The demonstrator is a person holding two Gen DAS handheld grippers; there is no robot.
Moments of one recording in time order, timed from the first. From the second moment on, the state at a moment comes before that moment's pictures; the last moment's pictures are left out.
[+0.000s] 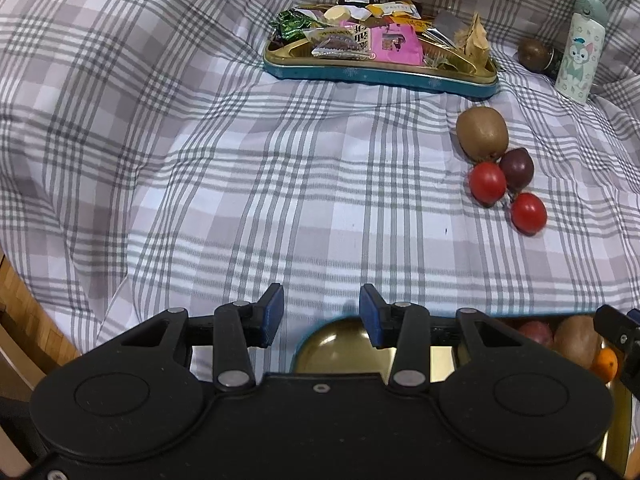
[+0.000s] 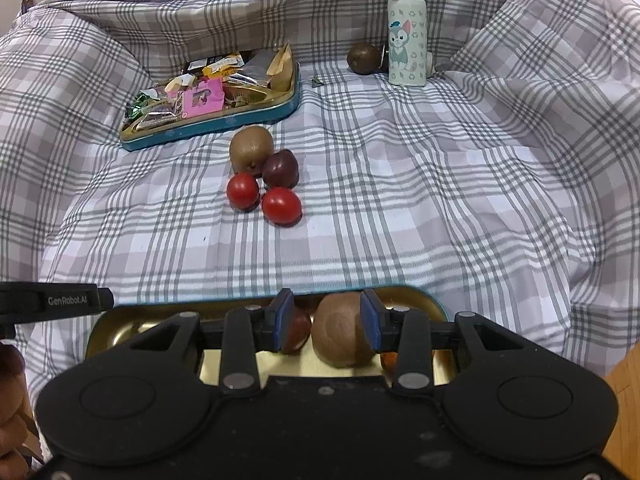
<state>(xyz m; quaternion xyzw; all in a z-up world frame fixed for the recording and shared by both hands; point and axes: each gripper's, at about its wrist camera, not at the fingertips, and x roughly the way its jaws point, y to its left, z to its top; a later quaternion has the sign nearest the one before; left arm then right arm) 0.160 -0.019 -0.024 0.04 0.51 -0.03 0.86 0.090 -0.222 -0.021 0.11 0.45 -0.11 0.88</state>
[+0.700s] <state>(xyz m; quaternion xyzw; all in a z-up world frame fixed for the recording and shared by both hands) 0.208 -0.030 -0.038 0.04 0.49 -0.05 0.87 0.153 -0.229 -0.029 0.10 0.45 -0.10 0.88</state>
